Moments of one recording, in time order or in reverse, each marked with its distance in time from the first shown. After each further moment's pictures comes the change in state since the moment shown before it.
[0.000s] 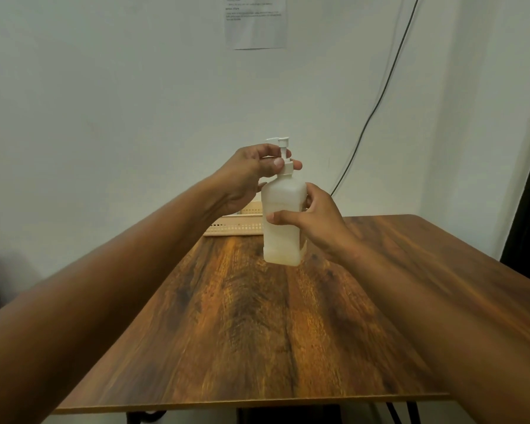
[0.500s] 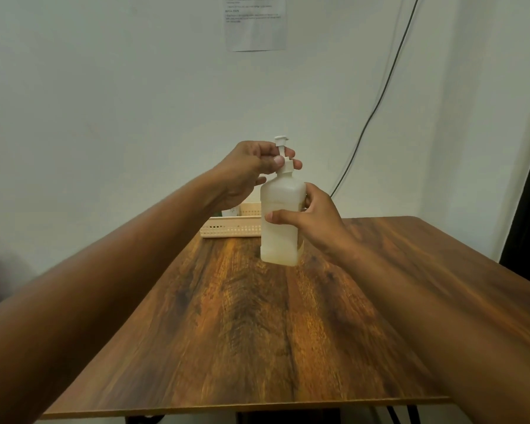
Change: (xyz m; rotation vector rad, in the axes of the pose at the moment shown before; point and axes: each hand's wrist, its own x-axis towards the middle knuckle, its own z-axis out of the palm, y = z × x) left_hand 0.001 0.010 -0.003 0.108 -0.027 0.047; right_hand 0.000 -0.004 0.002 0.023 0.001 0.000
